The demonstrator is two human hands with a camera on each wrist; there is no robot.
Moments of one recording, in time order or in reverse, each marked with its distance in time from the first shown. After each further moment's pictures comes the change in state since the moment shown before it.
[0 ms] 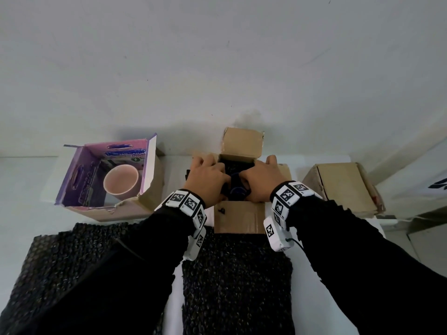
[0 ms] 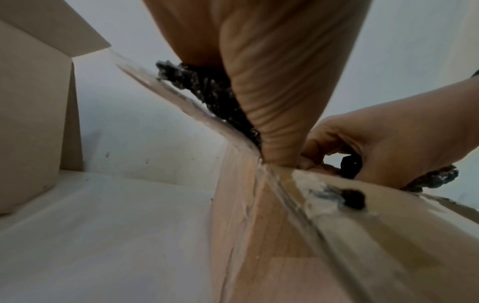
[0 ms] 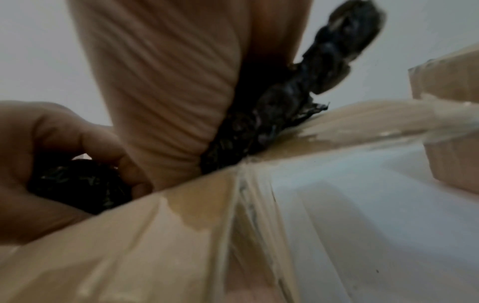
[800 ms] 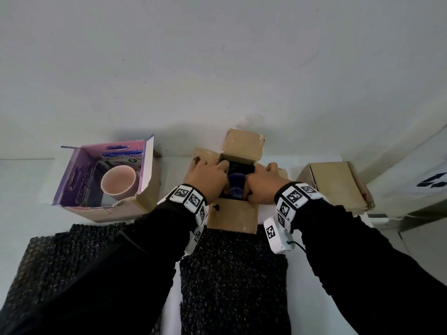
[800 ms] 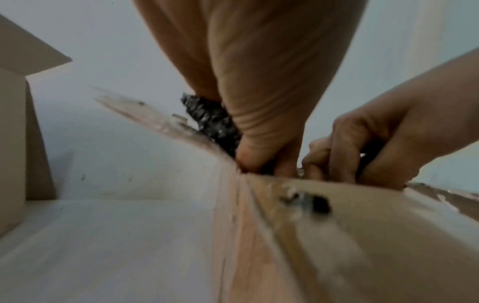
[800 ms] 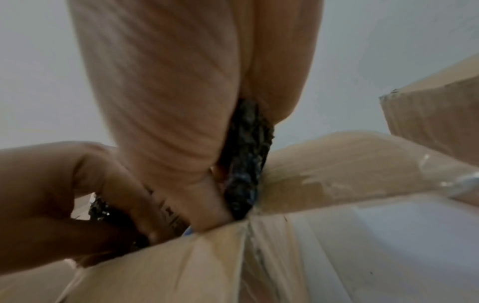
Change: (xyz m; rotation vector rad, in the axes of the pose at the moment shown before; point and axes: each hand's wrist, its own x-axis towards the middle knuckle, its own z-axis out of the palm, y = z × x) left_hand 0.009 0.004 -0.001 -0.043 -0.024 0.013; right_hand -0.020 -0.002 -0.009 0.055 -0.249 0.015
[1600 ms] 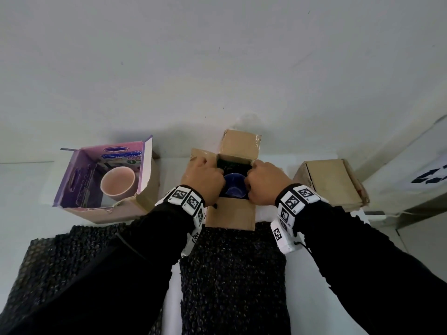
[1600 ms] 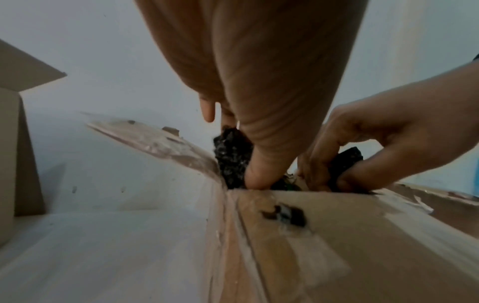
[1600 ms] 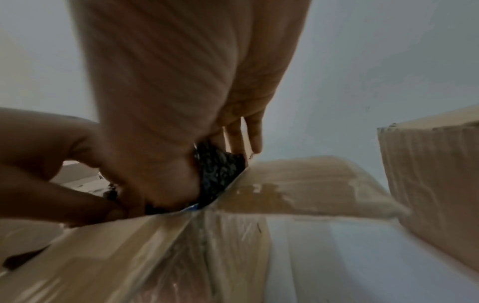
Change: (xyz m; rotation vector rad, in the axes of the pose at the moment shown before) left_hand -0.006 0.003 -0.005 0.186 -0.035 0.055; right_hand -0.014 0.004 0.002 -0.020 0.253 -0.001
